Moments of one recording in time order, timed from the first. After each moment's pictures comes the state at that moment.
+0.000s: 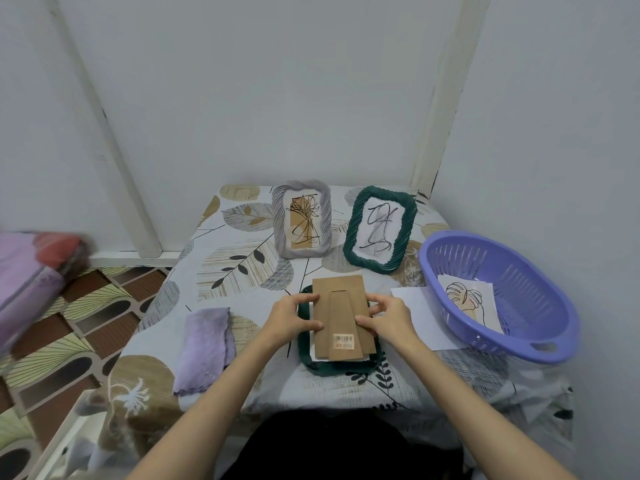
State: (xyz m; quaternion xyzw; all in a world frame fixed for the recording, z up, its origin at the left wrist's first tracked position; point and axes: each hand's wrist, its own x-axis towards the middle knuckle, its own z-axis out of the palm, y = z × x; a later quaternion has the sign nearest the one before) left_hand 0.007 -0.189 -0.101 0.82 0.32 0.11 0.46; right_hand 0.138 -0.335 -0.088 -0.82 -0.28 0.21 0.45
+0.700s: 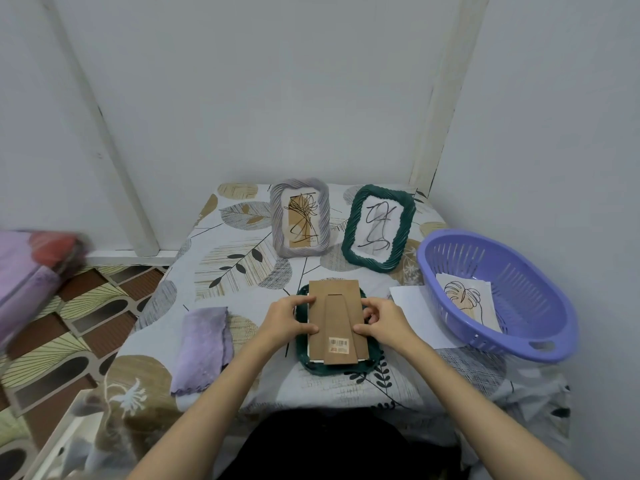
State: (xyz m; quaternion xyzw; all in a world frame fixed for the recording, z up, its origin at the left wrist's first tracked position) left_hand 0.005 -0.189 -0.104 0.84 0.32 0.11 0.41; right_hand 0.146 -0.336 -0.096 -0.82 -0.36 0.24 0.37
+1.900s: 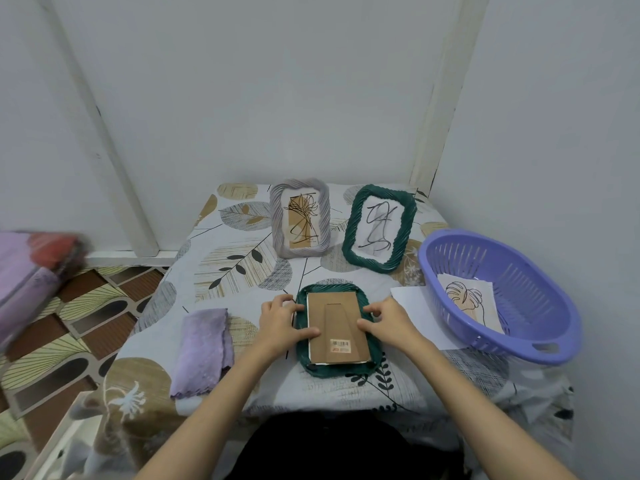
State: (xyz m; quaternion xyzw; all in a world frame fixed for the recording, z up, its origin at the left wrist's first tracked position) left_hand 0.003 -0.185 -0.123 0.88 0.36 0.10 0.29; right_hand 0.157 -0.332 -0.103 -0.87 -0.37 0.18 0.27
